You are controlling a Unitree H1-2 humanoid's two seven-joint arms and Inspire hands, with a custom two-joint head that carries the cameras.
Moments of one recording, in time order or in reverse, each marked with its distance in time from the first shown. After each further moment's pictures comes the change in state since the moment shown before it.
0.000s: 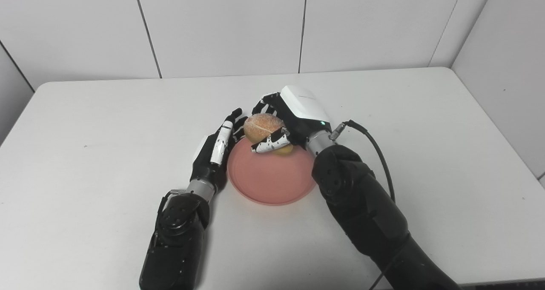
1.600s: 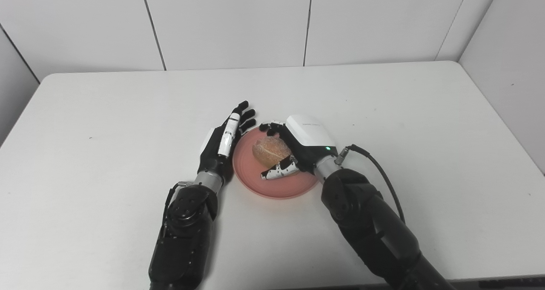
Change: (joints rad) left arm 0.001 -0.011 -0.004 -0.009 0.024 0.012 0.017; right arm 0.101 -0.039 0.053 0.034 -0.045 -0.078 -0.013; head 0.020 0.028
